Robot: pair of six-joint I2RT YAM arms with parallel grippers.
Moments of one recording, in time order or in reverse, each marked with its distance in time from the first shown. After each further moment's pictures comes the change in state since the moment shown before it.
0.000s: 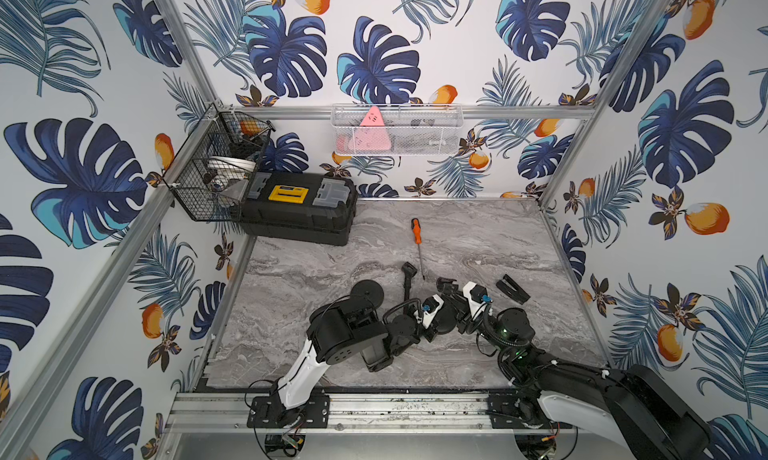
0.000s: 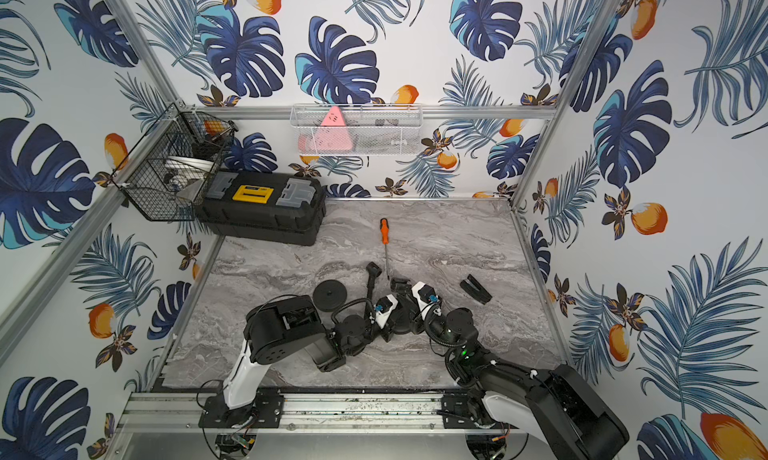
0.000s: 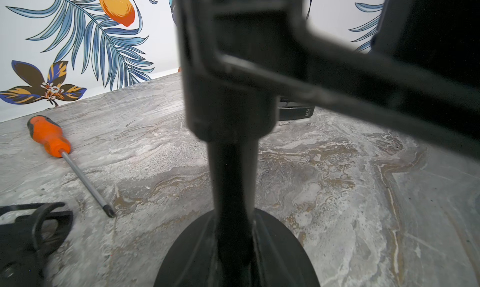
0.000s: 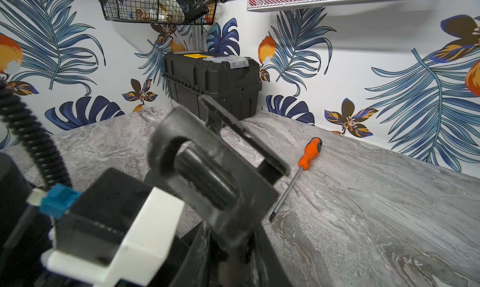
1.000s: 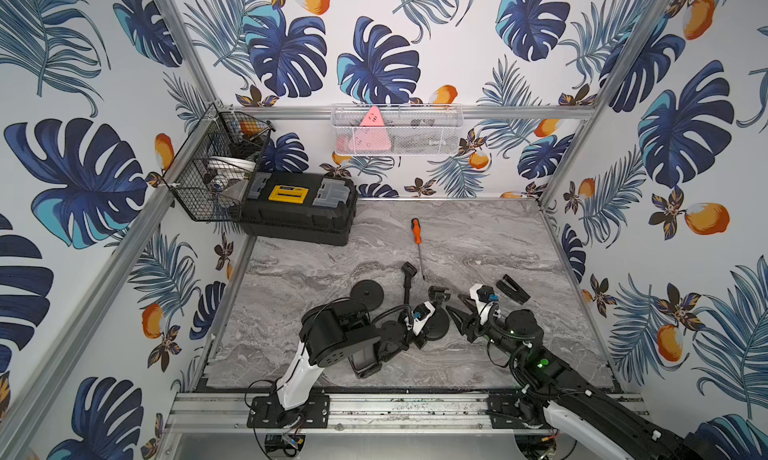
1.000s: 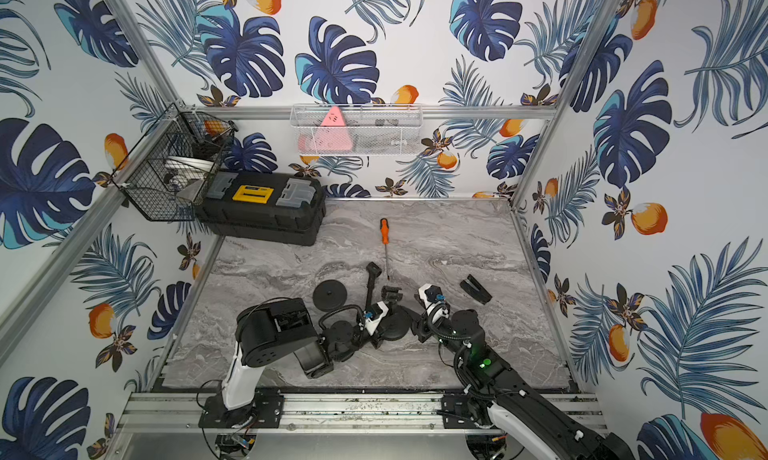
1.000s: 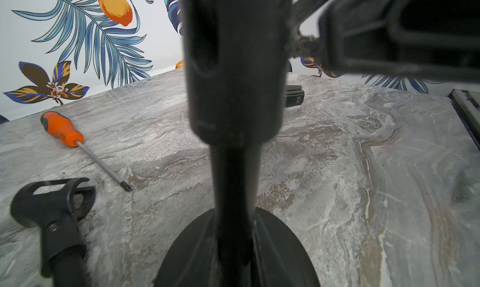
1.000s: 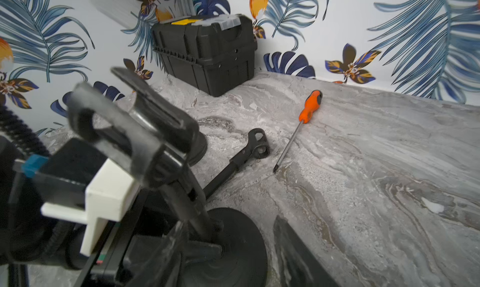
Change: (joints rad) left arm 0.000 -0.074 -0.157 0.054 0.020 0.021; right arm 0.002 -0.401 0.066 -0.661 -0.002 0.104
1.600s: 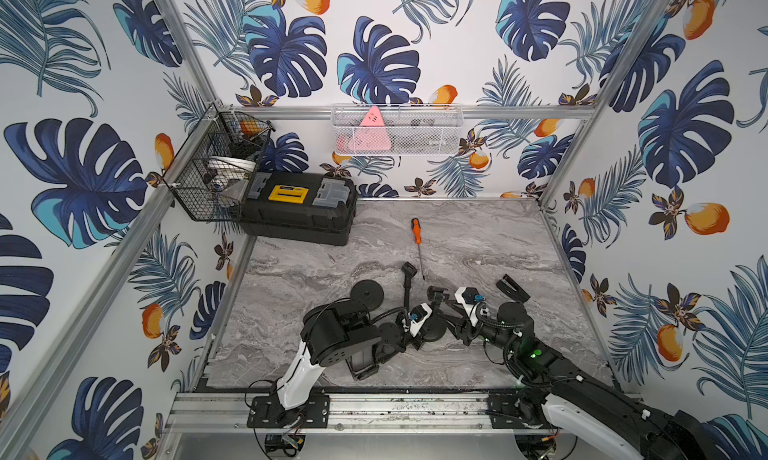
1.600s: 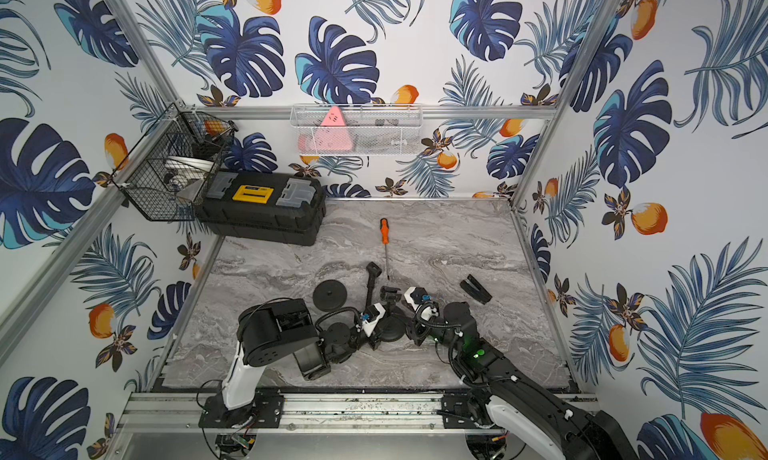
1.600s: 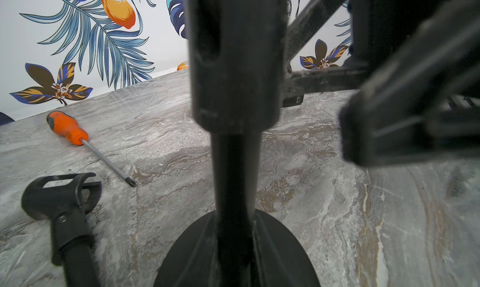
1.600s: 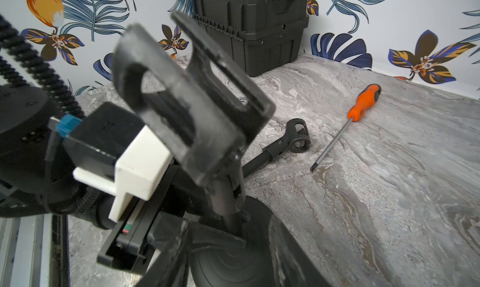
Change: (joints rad) left arm 0.000 0.023 -0.018 0.051 0.006 -0.001; right arm 0.000 0.138 0.061 0.001 -0.161 -0.124
